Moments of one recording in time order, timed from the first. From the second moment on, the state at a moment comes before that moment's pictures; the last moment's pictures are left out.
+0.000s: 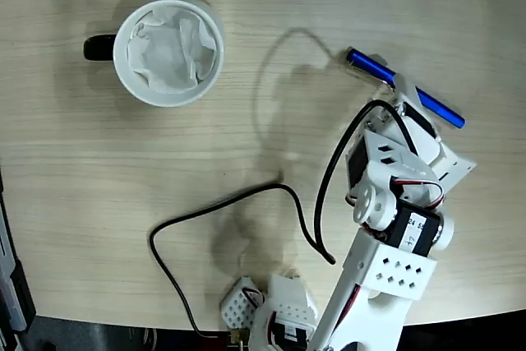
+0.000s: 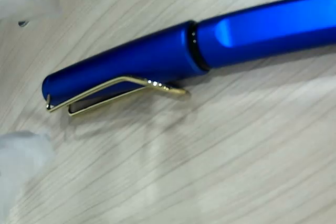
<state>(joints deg) 17.3 73.2 89.9 59.5 13.5</state>
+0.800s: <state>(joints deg) 13.2 163.9 156.8 58.7 -12.7</state>
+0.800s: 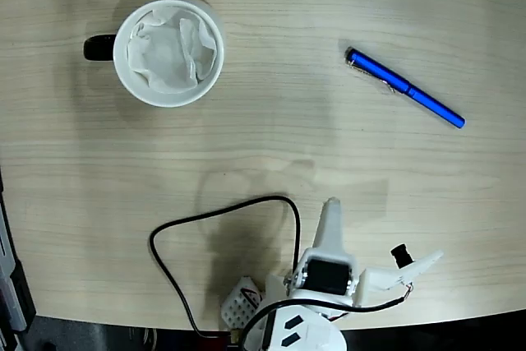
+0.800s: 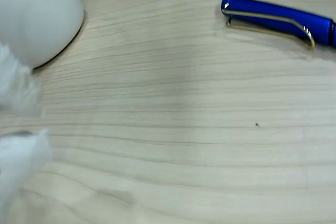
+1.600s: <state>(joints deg) 20.1 92.8 108.7 53.3 -1.4</state>
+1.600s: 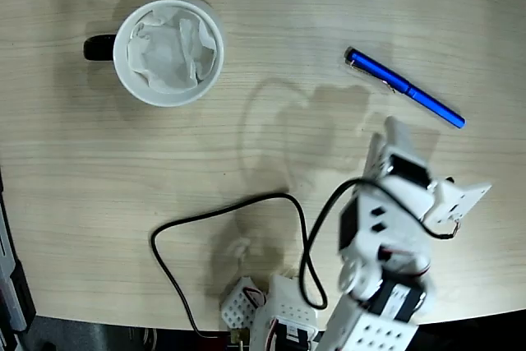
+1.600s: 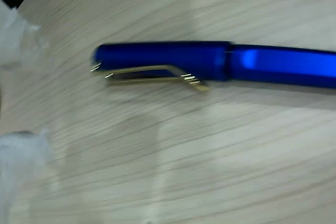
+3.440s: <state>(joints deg) 16.9 59.4 81.6 55.8 9.8</state>
